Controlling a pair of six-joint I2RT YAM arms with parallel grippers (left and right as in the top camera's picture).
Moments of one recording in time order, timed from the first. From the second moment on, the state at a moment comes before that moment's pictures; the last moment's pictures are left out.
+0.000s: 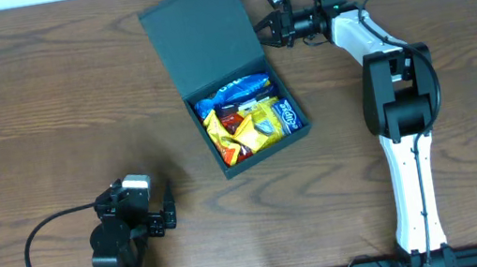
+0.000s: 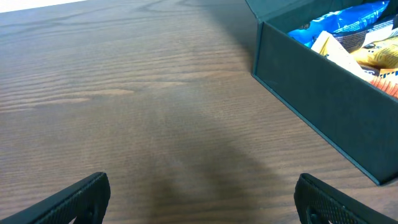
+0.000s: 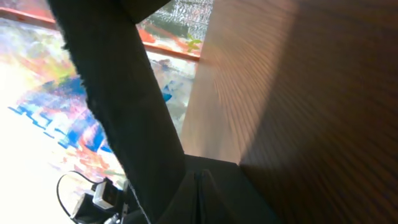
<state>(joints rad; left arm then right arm) -0.17 0.25 0.09 -0.29 -0.01 0.06 0.10 2.60 2.00 -0.25 -1.47 0.49</state>
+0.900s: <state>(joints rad) -0.17 0.25 0.09 -0.29 -0.01 0.07 0.12 2.54 2.00 -0.33 -1.50 0.52</state>
